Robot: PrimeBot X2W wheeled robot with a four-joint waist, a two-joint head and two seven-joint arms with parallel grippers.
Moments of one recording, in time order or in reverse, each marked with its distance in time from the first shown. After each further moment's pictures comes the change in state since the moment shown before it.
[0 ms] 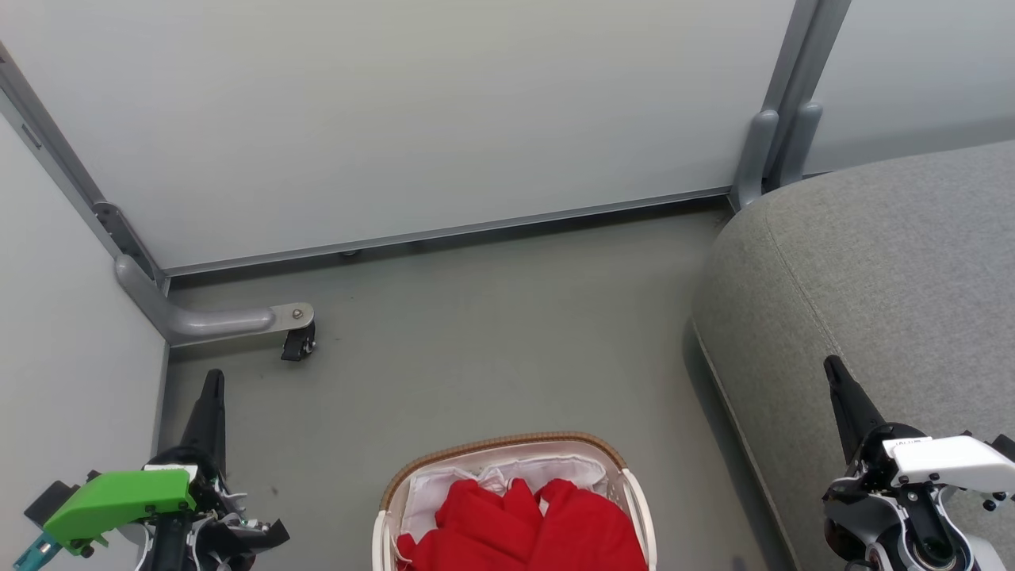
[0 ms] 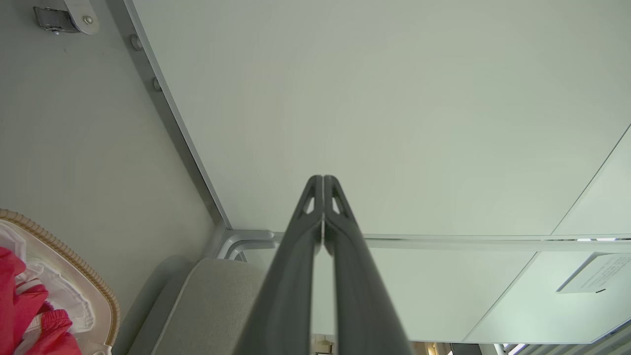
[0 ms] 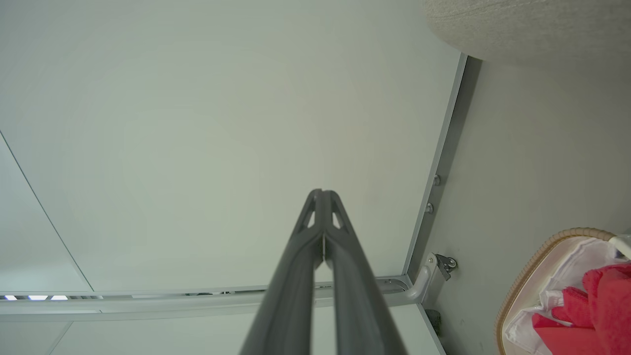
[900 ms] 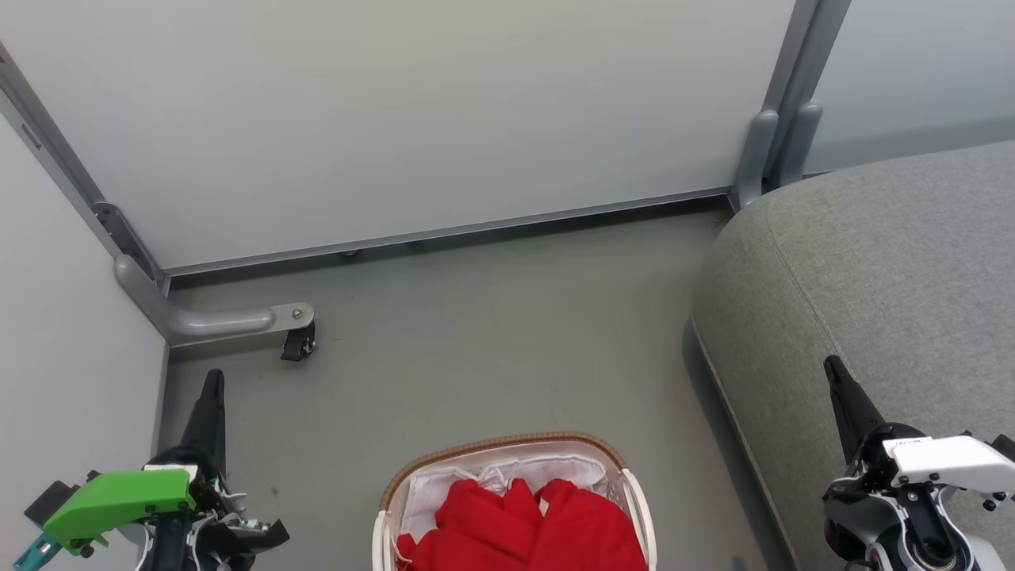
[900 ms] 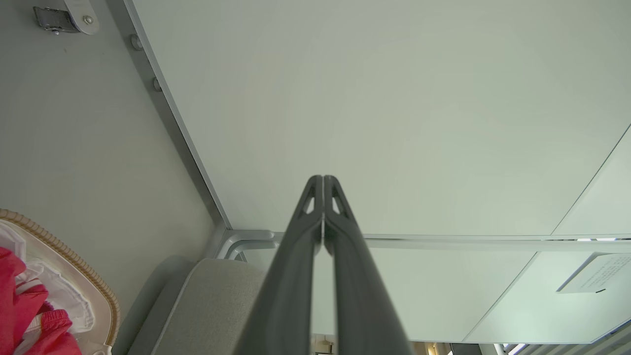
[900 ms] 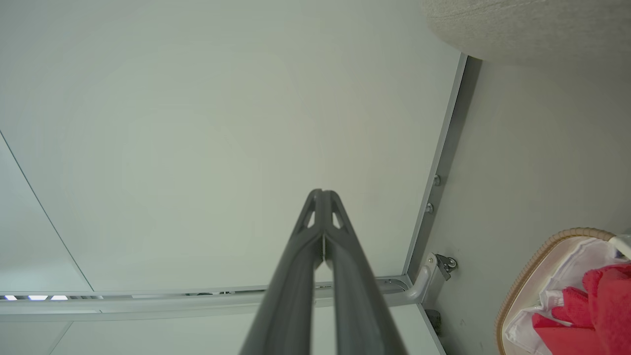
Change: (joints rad) left arm 0.000 0.000 0.000 0.000 0.000 0.000 0.000; right arm 0.000 0.000 0.000 0.000 0.000 0.000 0.000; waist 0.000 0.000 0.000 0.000
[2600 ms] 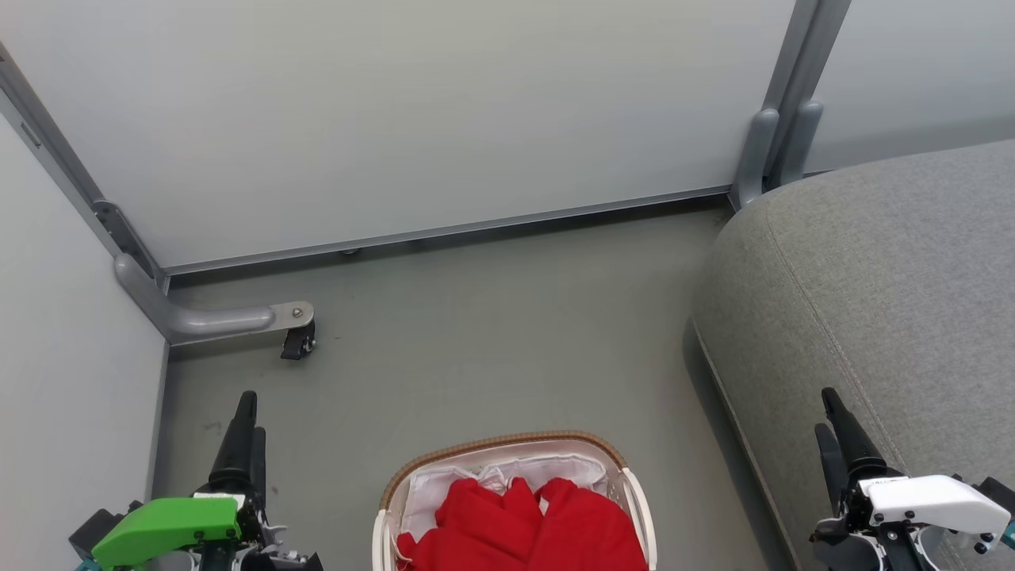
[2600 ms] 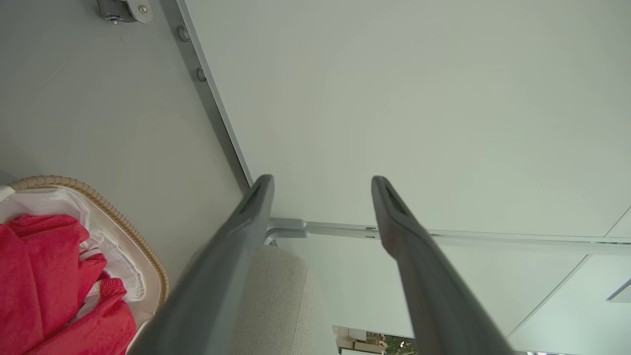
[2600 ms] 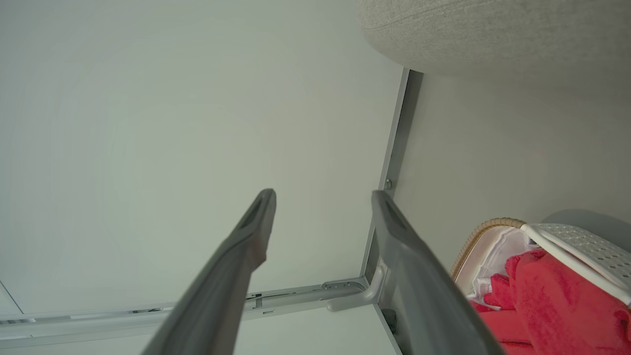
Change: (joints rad) left arm 0.048 -0.009 -0.086 0.046 0.035 0.002 -0.073; right arm 0.048 0.018 0.021 0.068 -0.085 0.000 -0.072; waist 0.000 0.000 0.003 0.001
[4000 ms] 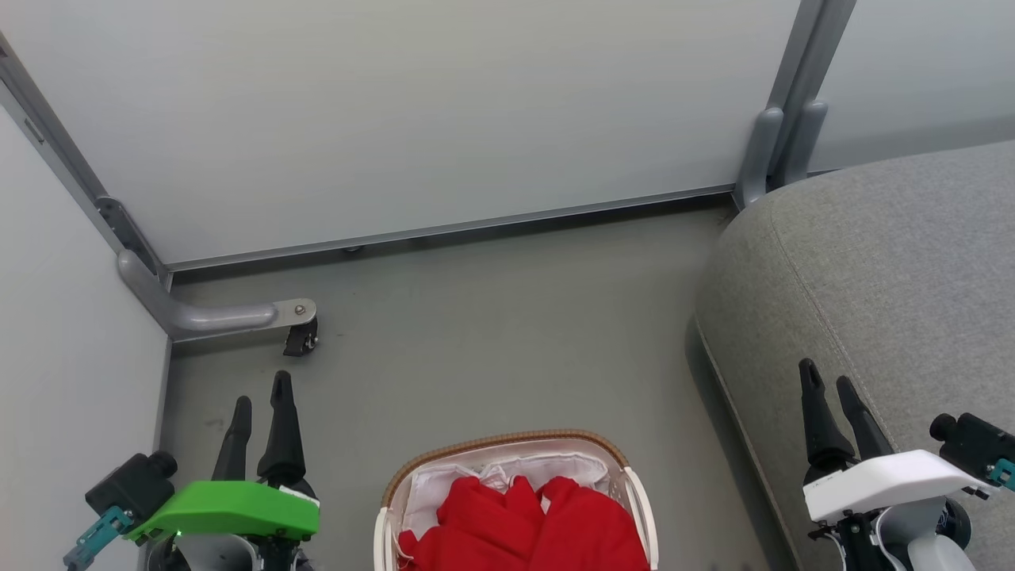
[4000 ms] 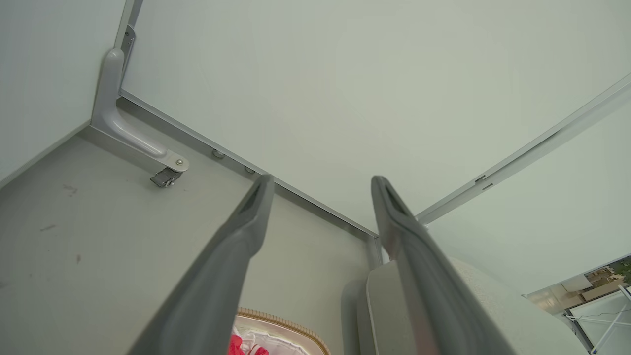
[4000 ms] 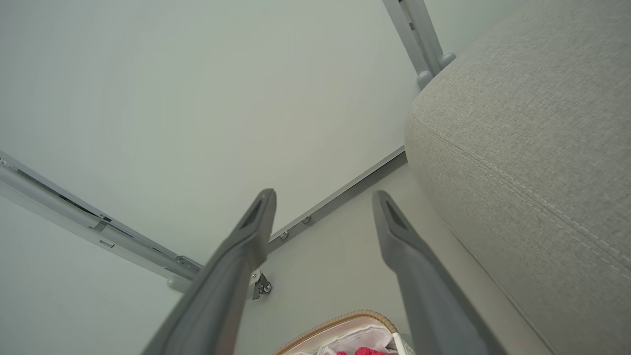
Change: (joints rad) left arm 0.014 0.003 -0.079 -0.086 0.759 0.029 -0.151; right arm 0.005 -0.009 0.039 -0.109 -0.804 0.000 -0.151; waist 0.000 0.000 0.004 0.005
